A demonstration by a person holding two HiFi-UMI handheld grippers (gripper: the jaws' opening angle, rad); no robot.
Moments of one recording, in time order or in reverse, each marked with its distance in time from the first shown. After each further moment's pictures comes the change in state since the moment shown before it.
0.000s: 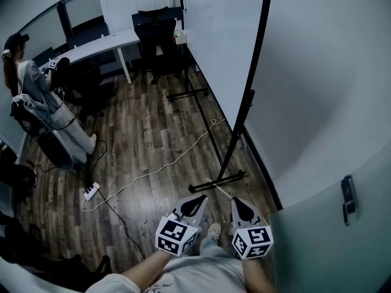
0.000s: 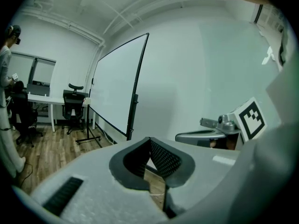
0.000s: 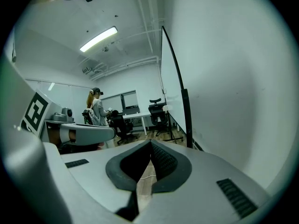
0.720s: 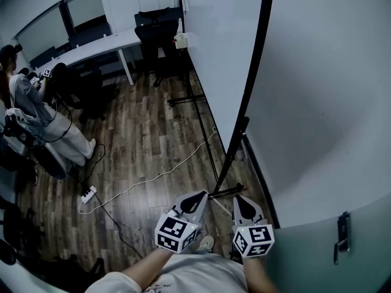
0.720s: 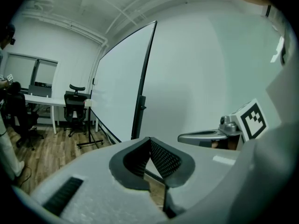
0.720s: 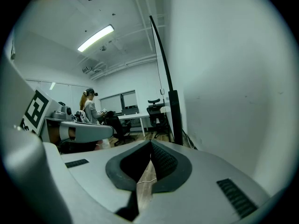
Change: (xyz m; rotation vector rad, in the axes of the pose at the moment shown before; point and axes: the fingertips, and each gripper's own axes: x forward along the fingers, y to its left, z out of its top) left arm 0.140 0.041 0.065 -0.012 -0.010 0.060; right arm 0.094 -0.117 0.067 -0.018 0.002 0.025
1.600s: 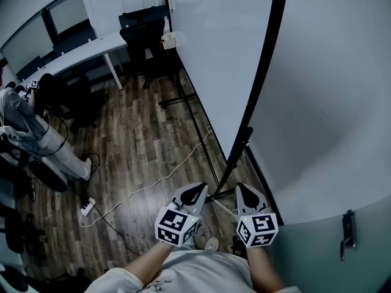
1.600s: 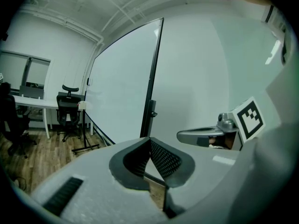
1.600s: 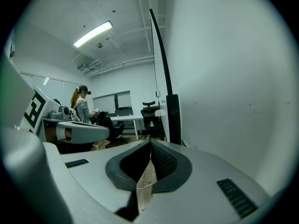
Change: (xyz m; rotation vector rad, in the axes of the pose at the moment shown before) left arm 0.045 0.064 0.034 0.025 -0.002 -0.067; right arm 0.074 -0.015 0.041 -0.029 -0.022 -0.074
